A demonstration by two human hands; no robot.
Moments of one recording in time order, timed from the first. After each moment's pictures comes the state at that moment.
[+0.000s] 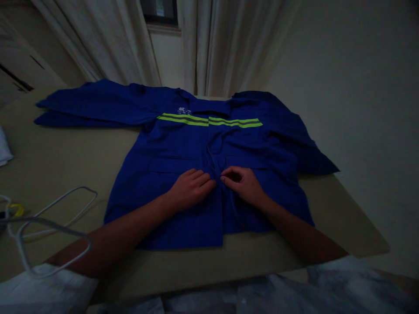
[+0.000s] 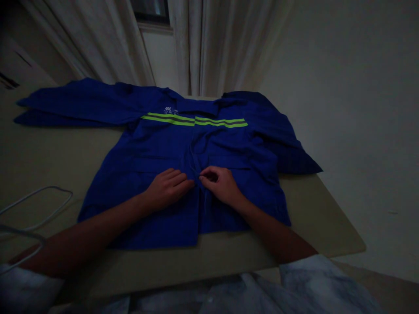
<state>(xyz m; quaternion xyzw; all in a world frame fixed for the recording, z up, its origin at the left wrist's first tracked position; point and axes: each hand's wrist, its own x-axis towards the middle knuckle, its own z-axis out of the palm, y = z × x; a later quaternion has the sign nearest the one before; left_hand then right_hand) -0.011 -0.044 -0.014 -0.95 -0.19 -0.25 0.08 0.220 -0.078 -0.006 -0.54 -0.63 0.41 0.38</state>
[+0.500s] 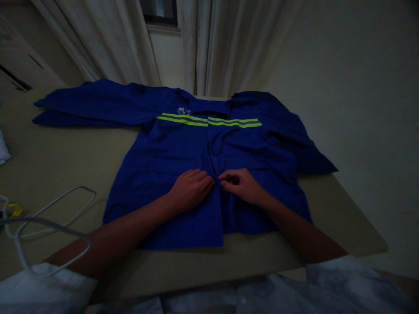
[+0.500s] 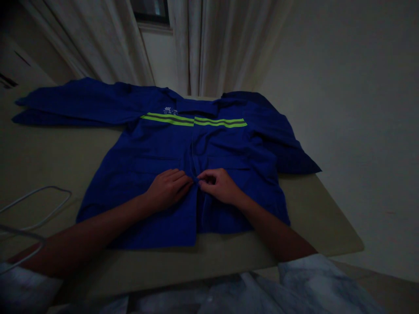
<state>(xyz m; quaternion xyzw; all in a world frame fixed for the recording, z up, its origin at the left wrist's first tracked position) -0.006 -0.049 -0.018 -0.94 -0.28 -0.21 0.00 0.227 -0.074 -0.004 -0.51 -0.65 0.47 0.30</state>
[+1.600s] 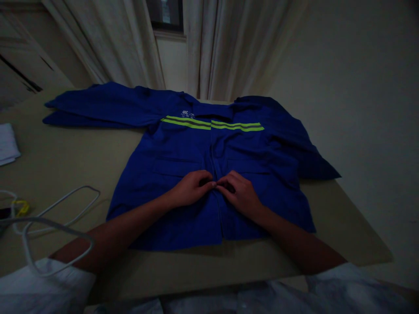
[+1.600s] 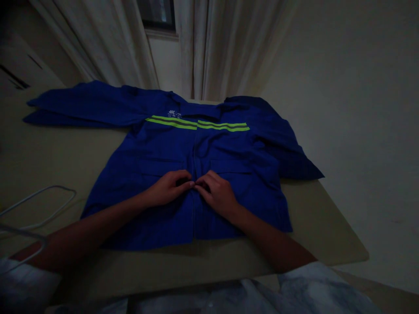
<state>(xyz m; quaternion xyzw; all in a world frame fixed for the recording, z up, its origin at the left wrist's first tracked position) -0.009 -0.034 -0.006 -0.80 -0.34 -0.22 -0.44 0.211 -0.092 -0.009 -0.49 -0.79 0.19 0.33</state>
